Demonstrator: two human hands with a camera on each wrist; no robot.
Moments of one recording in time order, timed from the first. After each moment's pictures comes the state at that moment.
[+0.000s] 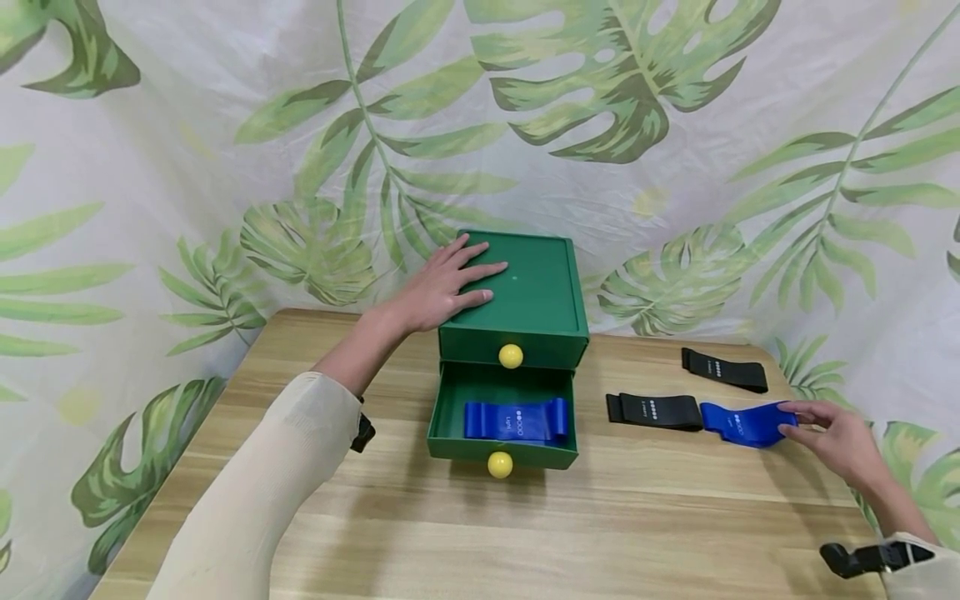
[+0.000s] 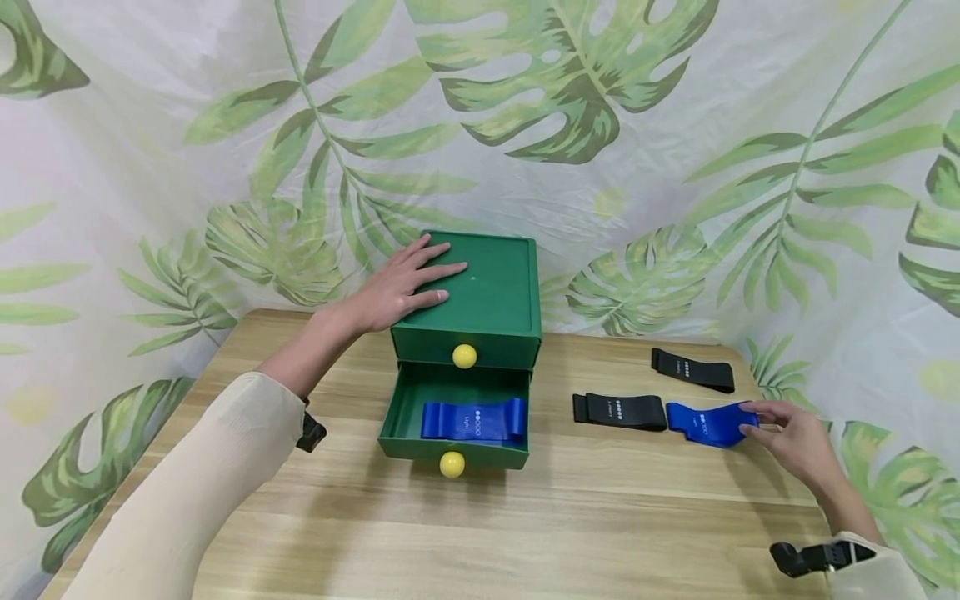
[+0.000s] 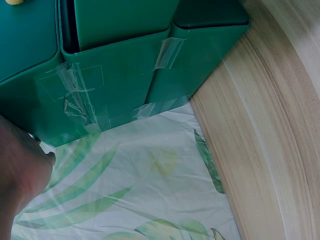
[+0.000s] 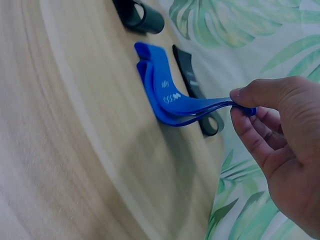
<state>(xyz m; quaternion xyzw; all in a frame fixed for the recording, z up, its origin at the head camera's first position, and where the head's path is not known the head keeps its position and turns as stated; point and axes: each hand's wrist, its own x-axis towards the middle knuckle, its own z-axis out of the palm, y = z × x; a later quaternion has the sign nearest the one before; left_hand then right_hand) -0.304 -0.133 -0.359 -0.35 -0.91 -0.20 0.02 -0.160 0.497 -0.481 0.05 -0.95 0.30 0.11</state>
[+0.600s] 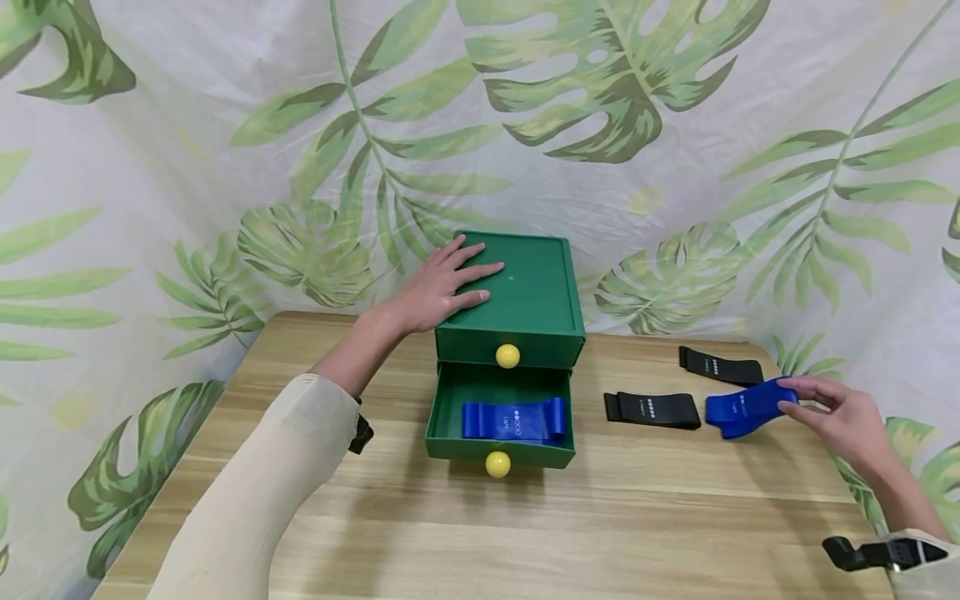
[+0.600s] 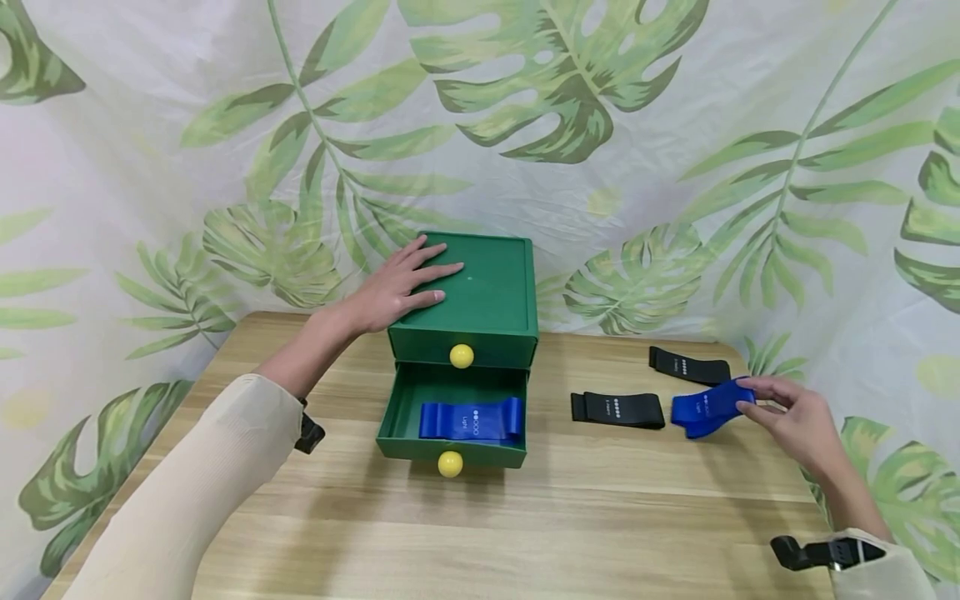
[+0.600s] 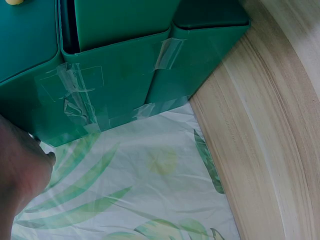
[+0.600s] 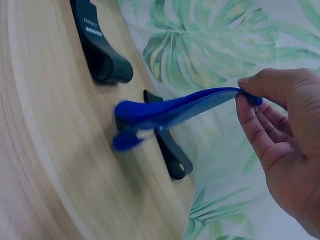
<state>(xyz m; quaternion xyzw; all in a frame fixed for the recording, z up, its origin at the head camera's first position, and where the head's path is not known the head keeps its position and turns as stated) -0.304 -0.133 -0.360 -0.36 -0.91 -0.20 0.03 -0.157 0.473 -0.439 0.06 -0.92 0.36 0.13</state>
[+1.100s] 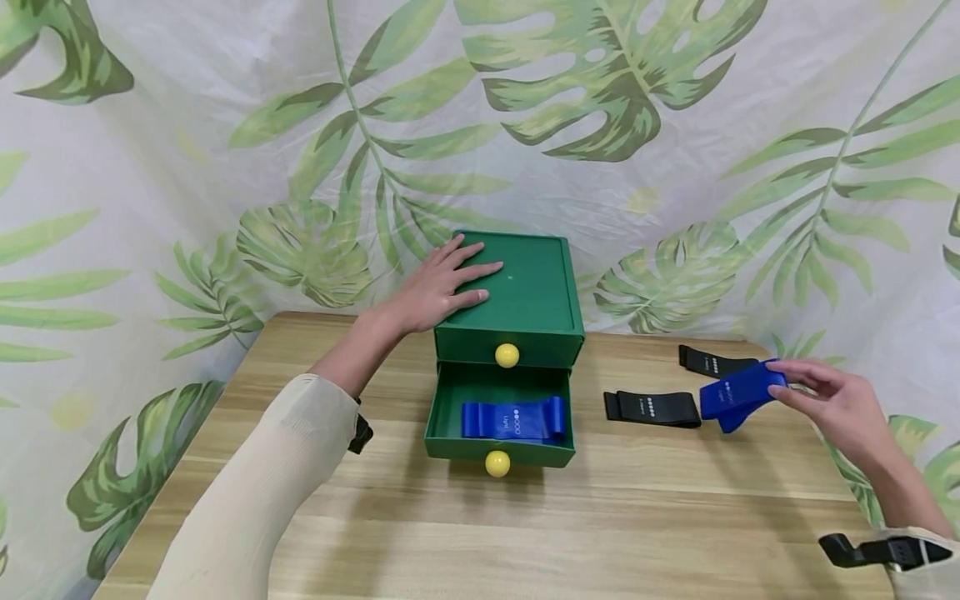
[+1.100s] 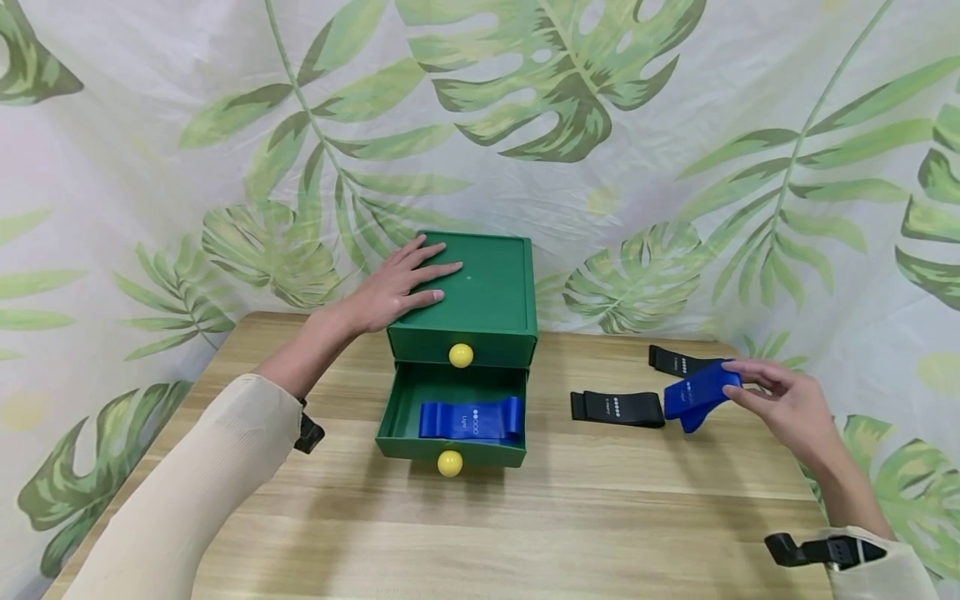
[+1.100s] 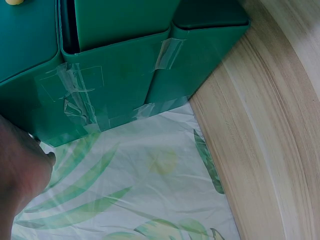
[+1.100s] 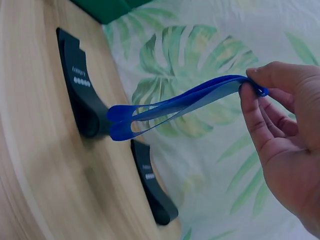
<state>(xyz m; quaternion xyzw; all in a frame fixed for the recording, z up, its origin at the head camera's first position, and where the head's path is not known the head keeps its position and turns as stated) -0.304 -0.133 -0.361 -0.36 -0.91 -0.20 0.03 -0.155 0.442 -0.410 0.06 -0.90 0.41 0.12</state>
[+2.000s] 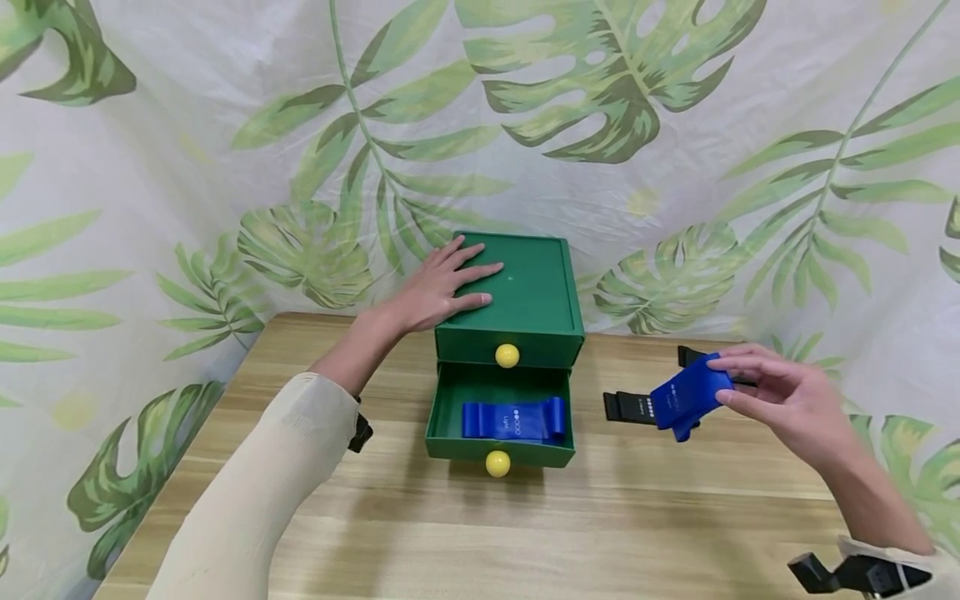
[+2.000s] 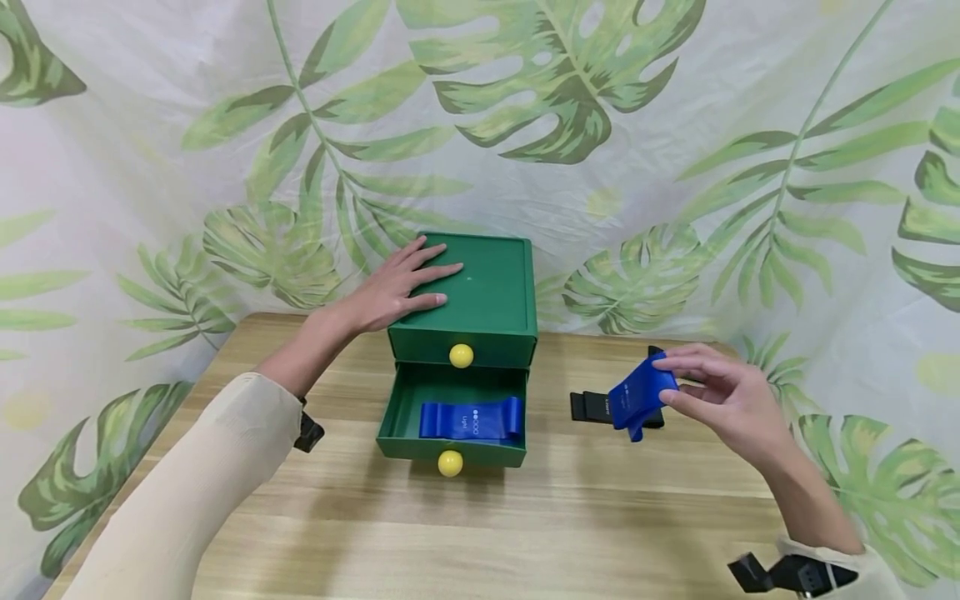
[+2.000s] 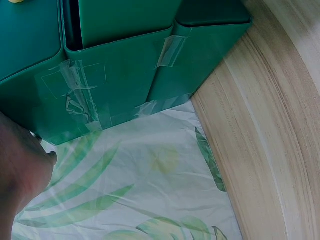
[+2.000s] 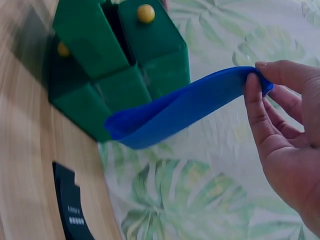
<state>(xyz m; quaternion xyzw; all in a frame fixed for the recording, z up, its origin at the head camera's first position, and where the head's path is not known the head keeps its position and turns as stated) -0.304 -0.133 -0.357 -0.35 -0.92 -0.19 0.02 -0.129 0.340 -0.359 0.24 -0.78 0.57 0.08</state>
